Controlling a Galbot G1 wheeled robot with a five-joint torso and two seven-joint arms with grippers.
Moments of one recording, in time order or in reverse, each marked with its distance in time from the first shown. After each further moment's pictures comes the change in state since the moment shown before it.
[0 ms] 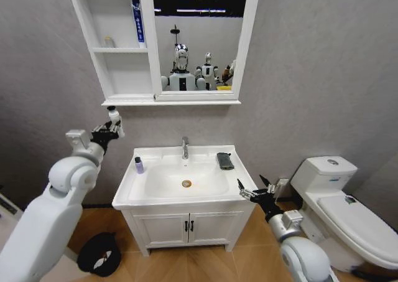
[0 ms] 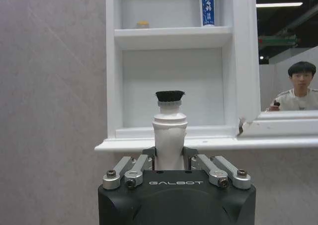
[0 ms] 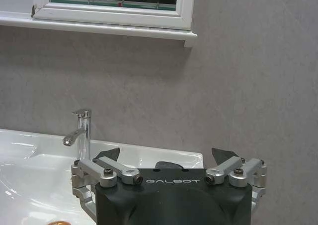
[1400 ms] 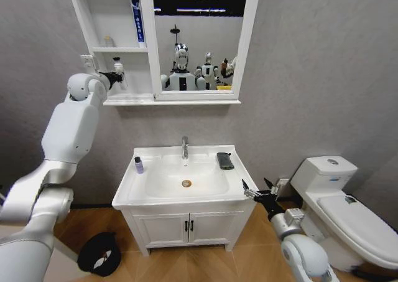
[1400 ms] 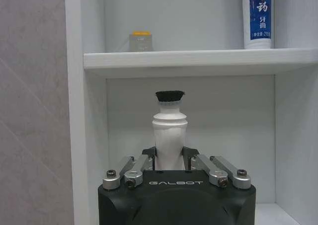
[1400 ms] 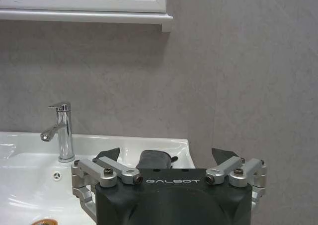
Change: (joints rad) left arm -0.834 -0.177 0.377 0.882 0.160 0.011 0.285; right arm 0.027 0.007 0.039 -0.074 0.072 0.001 0.010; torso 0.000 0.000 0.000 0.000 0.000
